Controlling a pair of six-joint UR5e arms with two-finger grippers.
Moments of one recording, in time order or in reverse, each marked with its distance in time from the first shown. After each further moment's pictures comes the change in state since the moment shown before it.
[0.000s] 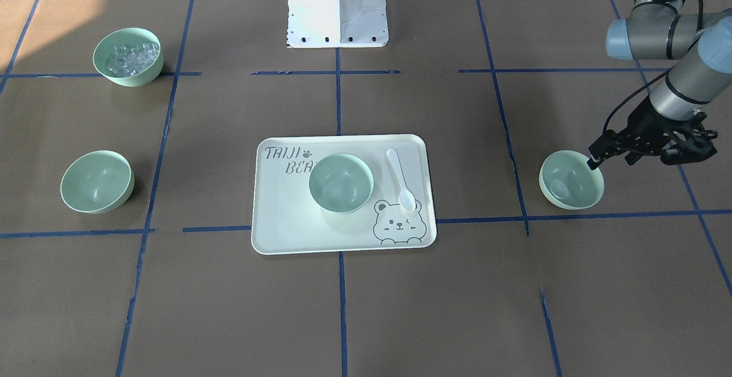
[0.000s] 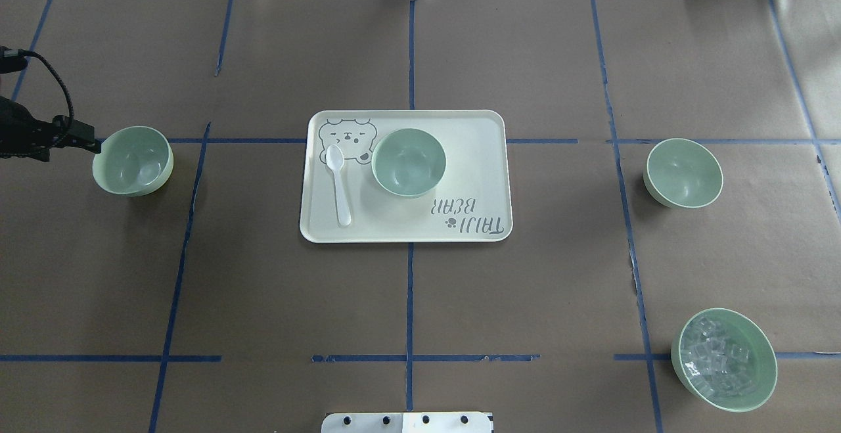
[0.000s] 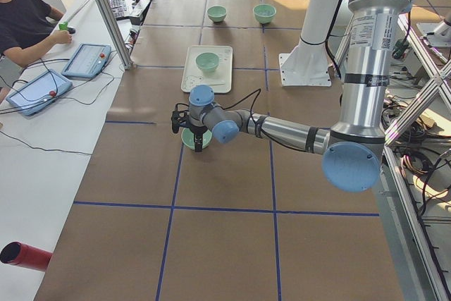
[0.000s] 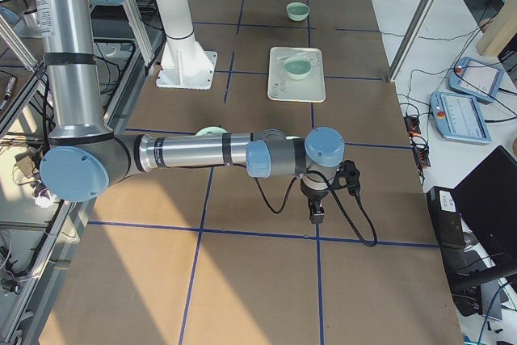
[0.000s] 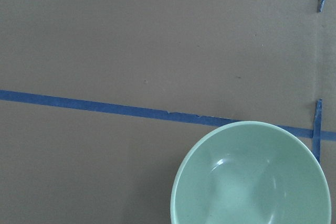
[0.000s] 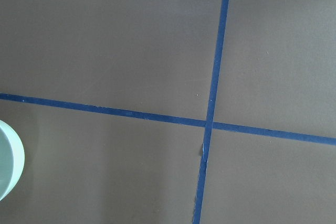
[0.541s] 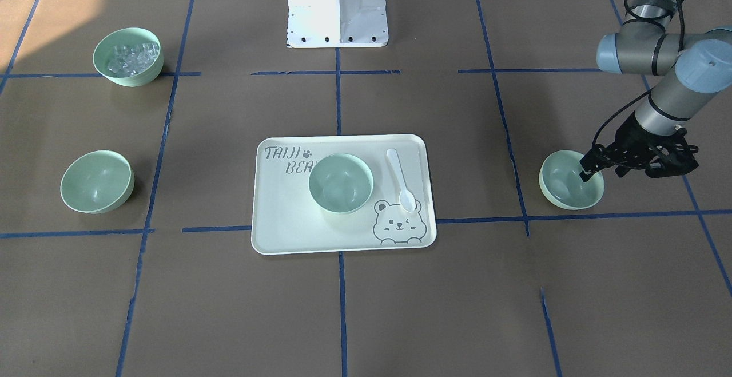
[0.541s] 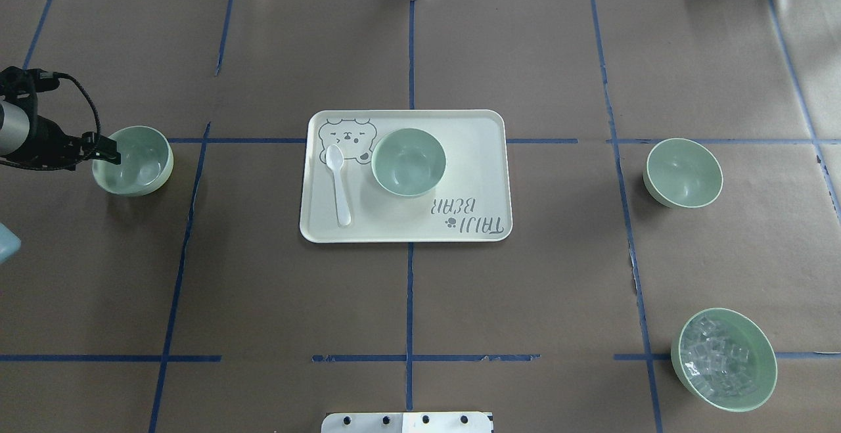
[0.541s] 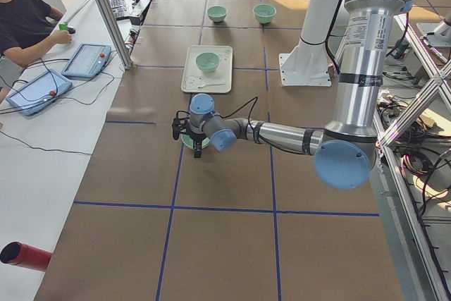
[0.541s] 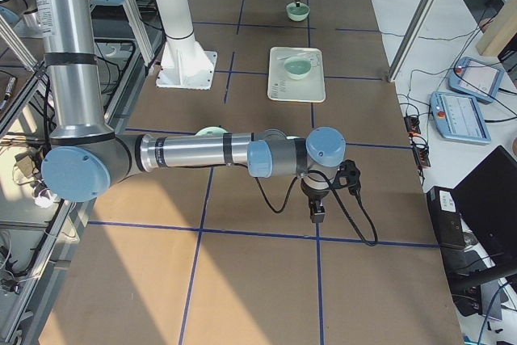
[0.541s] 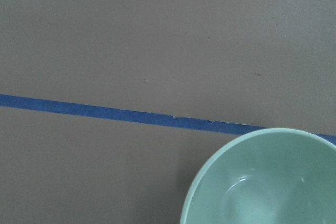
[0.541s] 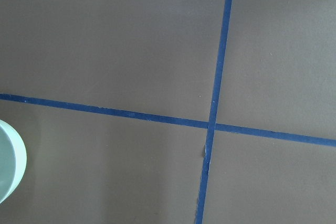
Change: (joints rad) left arm 0.037 -0.022 0.091 -0.080 0.038 -0.011; right arm -0.005 0.005 -0.002 0.000 0.001 0.001
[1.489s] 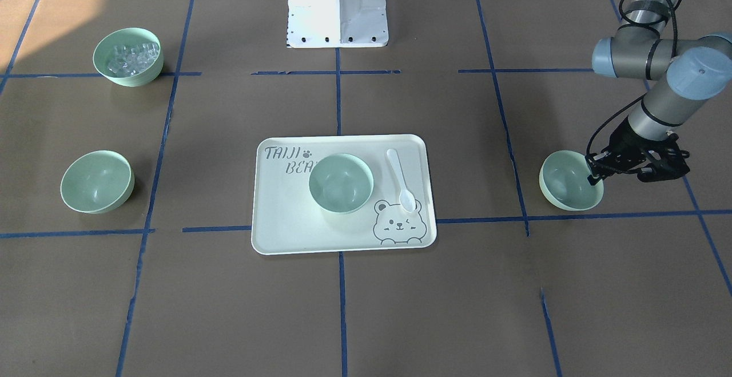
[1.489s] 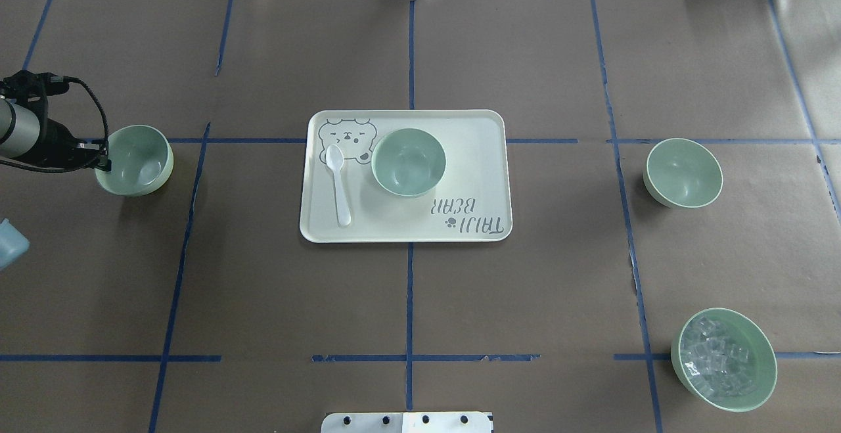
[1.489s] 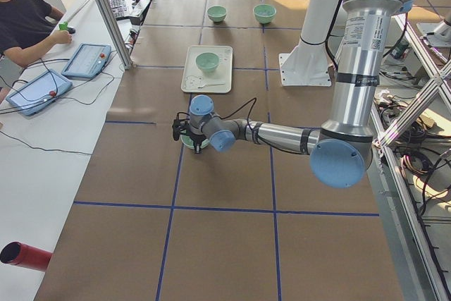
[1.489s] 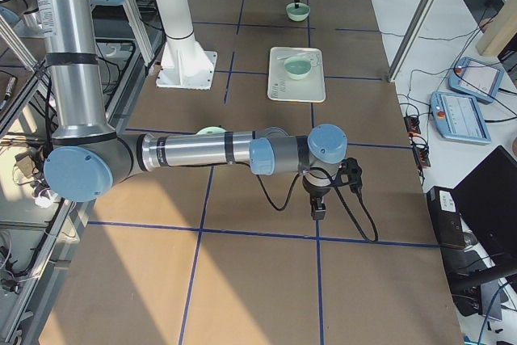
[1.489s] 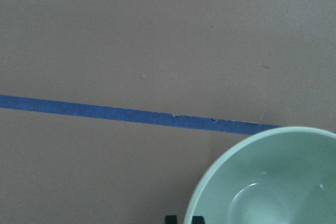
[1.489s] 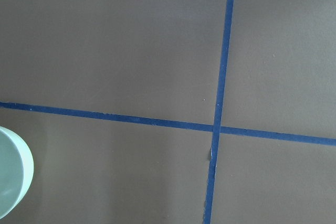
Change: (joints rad) left arm 0.011 -0.011 0.012 0.001 0.002 0.006; right arm -0.008 0.008 0.003 0.000 0.004 0.042
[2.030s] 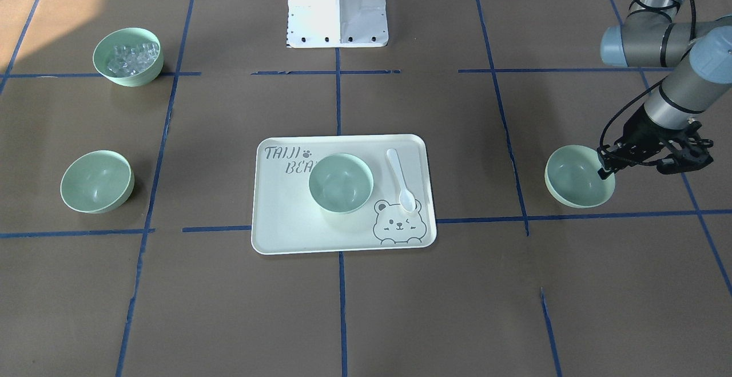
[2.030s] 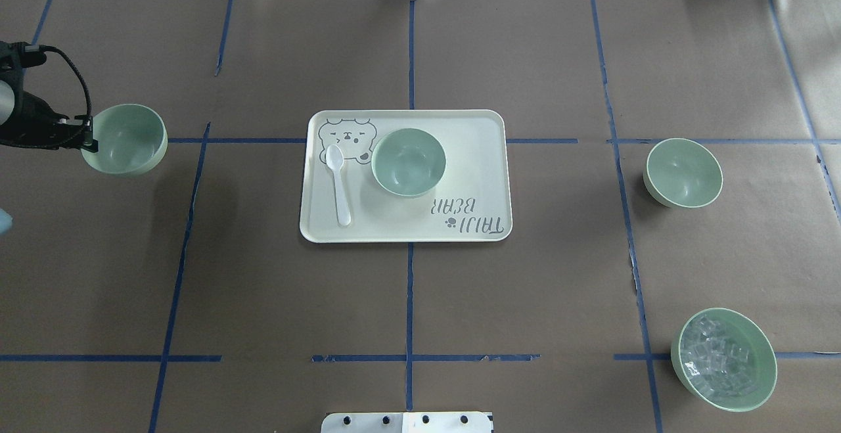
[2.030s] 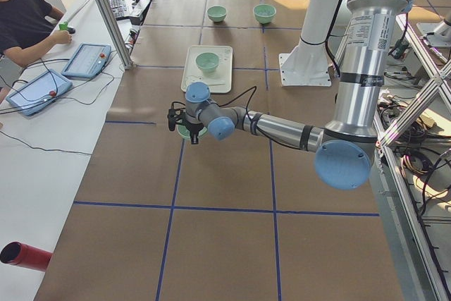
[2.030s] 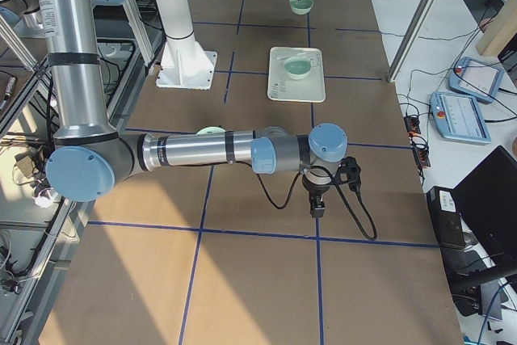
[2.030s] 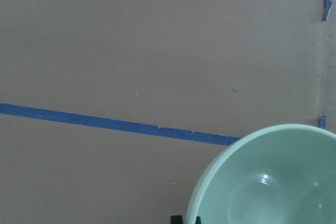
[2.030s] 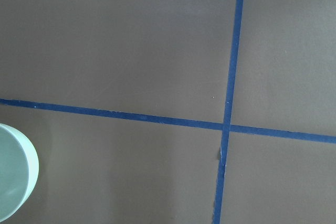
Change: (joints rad) left arm -0.079 -0.018 -0.131 0.177 -0.057 0.007; right arm -0.030 0.001 0.002 0.013 0.002 0.031
